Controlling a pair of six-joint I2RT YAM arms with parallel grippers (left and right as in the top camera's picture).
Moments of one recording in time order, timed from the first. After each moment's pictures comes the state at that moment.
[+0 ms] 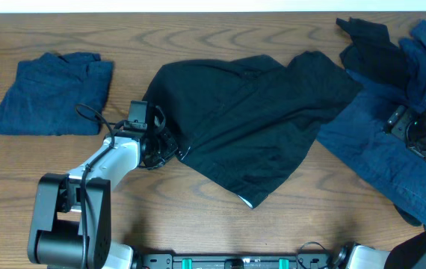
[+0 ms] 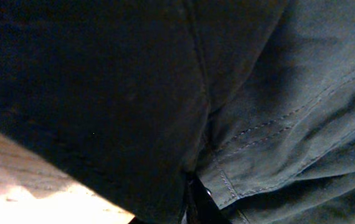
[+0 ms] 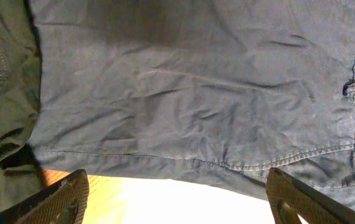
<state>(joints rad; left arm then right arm) -0.14 1.67 0.77 -0.38 0.33 -0.73 -0.41 1.47 1.23 -1.03 0.10 0.30</state>
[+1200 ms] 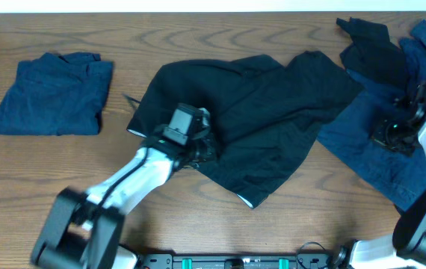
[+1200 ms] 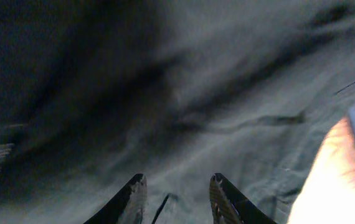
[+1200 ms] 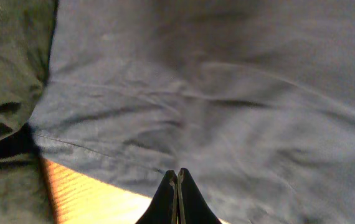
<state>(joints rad) -0.48 1.59 0.78 -0.23 0.36 -0.64 -0.41 1.68 1.12 -0.84 -0.12 0.13</state>
